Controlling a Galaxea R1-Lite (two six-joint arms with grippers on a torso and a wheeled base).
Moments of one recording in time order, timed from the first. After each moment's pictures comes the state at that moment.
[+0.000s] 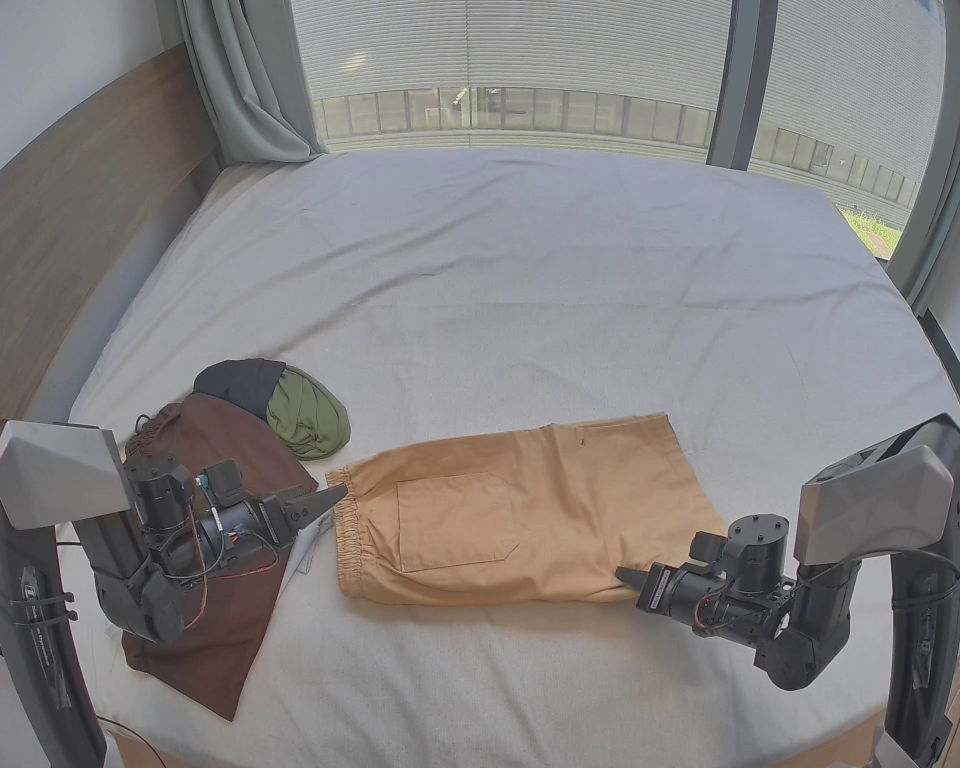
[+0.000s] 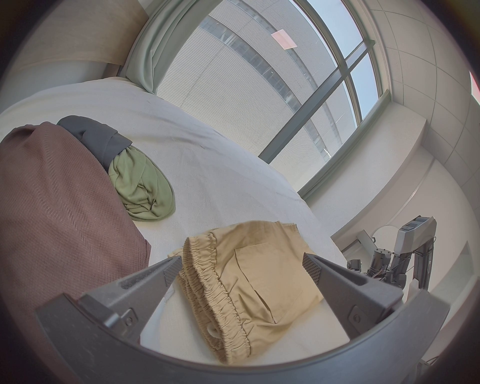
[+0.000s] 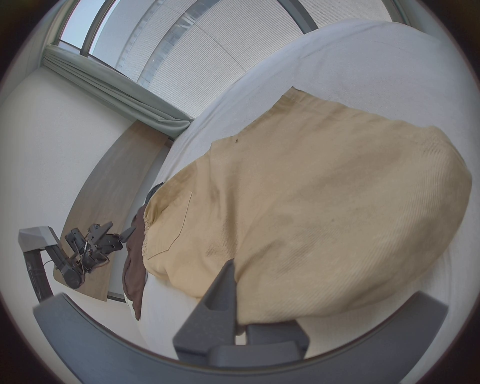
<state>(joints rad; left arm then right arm) -0.06 2.25 -0.49 -1.55 -0.62 -0.38 0.42 2.36 -0.38 -1.54 0.18 0.63</state>
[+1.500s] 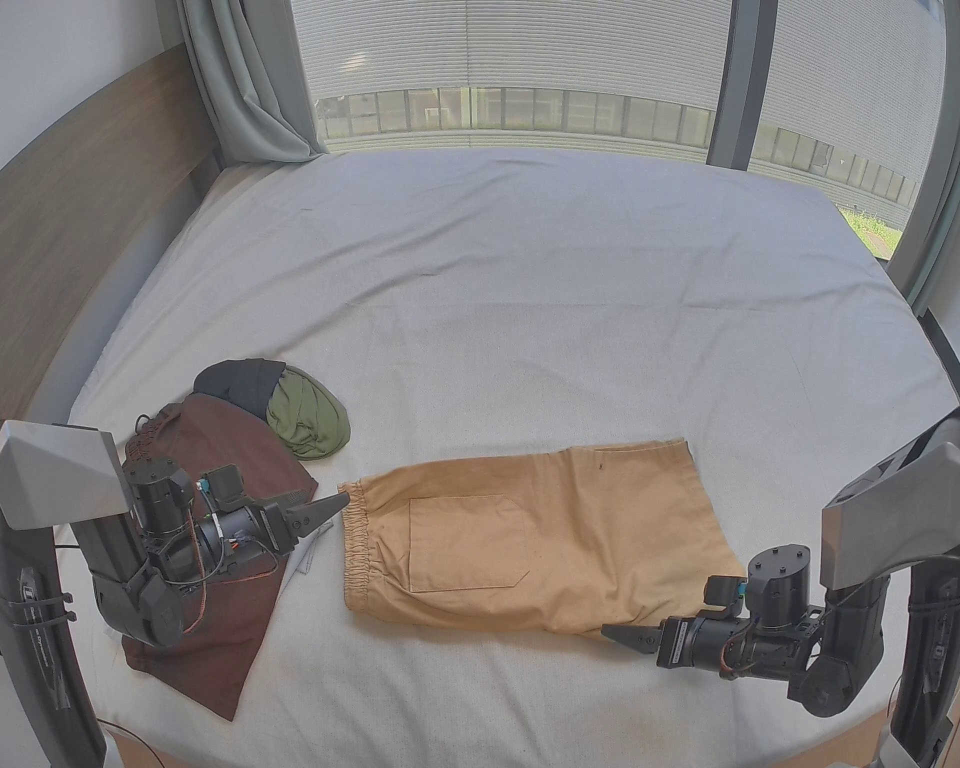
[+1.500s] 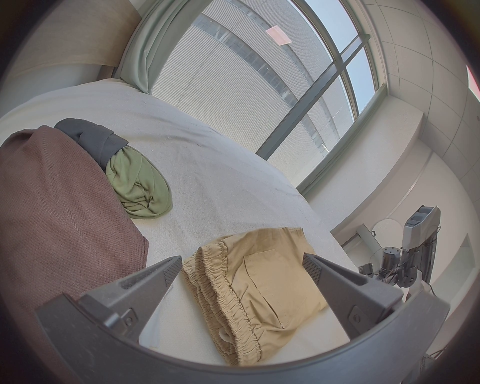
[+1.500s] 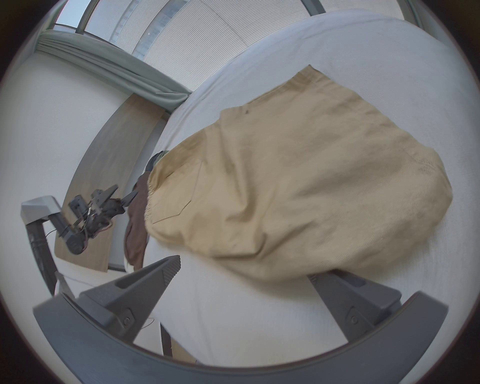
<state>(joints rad) -0.06 2.24 -0.47 -1.55 -0.63 -0.34 0.47 2.28 -0.15 -1.54 0.24 0.58</state>
